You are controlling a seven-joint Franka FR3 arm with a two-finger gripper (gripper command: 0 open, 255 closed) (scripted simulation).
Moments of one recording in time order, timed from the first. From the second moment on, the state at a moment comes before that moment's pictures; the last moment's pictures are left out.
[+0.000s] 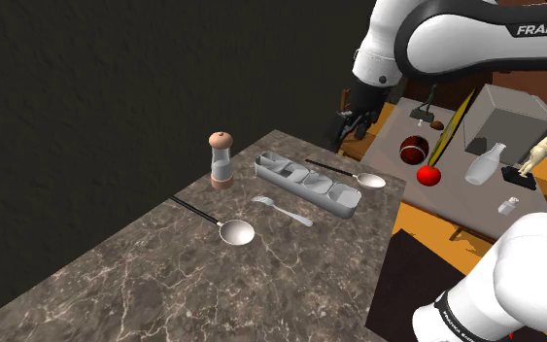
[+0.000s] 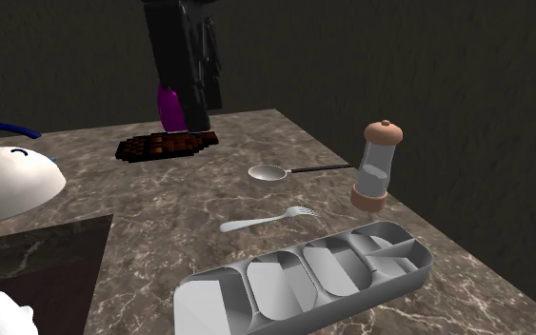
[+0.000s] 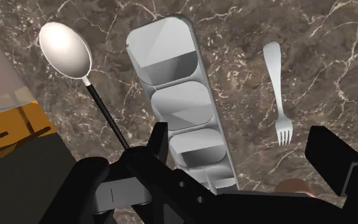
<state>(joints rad) 0.08 -0.58 0.13 -2.36 -0.01 1.88 0.17</state>
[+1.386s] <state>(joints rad) 0.20 0.08 0.29 -2.09 0.00 2.27 0.24</state>
